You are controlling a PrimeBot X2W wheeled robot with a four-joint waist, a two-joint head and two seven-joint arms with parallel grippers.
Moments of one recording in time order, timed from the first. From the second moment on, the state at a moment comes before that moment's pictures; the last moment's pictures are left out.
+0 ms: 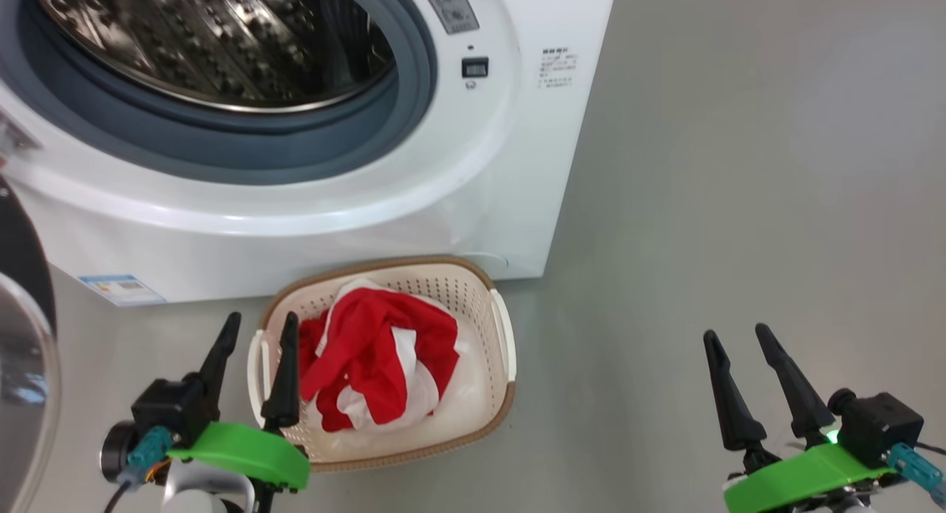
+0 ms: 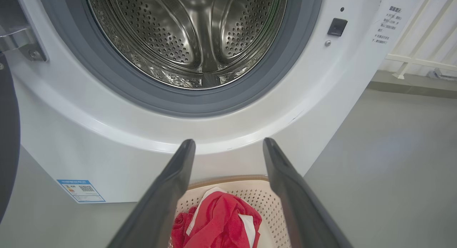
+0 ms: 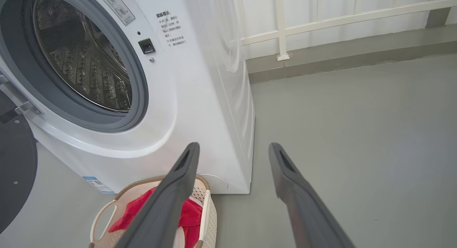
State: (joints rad) left arm -0.28 0.03 0.01 0.45 -0.21 -0.13 -0.26; right arm -0.01 -0.08 0.05 0.17 0.41 0.12 -0.26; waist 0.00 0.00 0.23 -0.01
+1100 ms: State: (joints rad) left arm 0.08 0.04 0.06 0.19 -0.15 -0.13 -0.26; right arm 0.15 -0.10 0.03 0.17 0.41 0.12 -0.26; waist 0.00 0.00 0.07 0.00
